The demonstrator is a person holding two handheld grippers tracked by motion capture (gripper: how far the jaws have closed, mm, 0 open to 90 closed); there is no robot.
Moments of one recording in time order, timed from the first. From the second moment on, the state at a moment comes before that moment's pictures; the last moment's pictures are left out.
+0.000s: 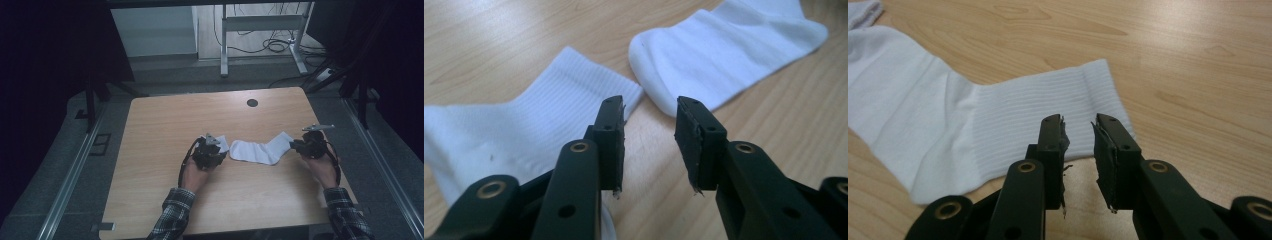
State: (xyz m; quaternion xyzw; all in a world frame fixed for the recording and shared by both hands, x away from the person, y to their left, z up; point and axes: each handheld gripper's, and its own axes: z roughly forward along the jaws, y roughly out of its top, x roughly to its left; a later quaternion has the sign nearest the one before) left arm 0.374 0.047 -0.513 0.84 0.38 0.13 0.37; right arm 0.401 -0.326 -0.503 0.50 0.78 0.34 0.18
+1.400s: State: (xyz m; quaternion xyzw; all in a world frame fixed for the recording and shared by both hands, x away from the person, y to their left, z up) left arm 0.386 0.016 -0.516 0.84 0.37 0.14 0.38; right arm 0.411 -0.327 -0.506 0.50 0.78 0.33 0.20
